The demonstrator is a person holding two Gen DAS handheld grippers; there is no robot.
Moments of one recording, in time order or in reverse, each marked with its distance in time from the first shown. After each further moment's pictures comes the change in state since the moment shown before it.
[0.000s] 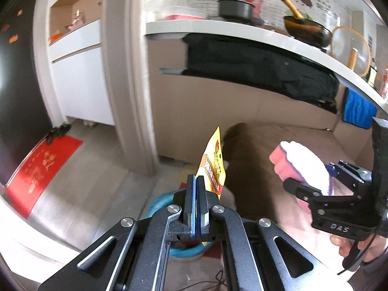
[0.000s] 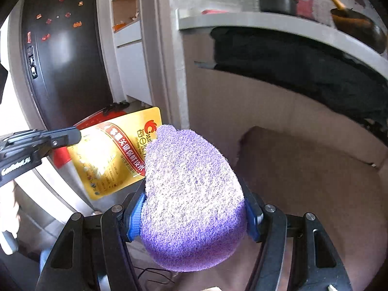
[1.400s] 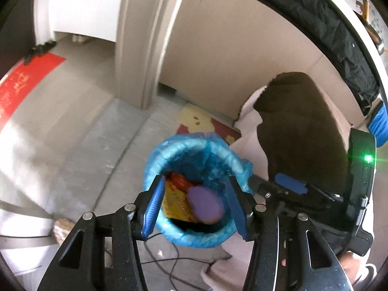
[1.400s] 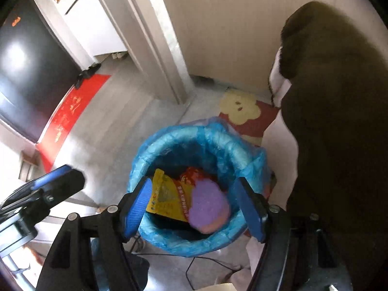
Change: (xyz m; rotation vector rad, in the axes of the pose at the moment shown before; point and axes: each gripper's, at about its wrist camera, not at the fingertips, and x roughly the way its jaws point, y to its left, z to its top) left arm 0.196 0.121 -0.091 -0.247 0.323 -0.140; right arm 0.246 0.054 -0.066 0.289 0.363 -0.046
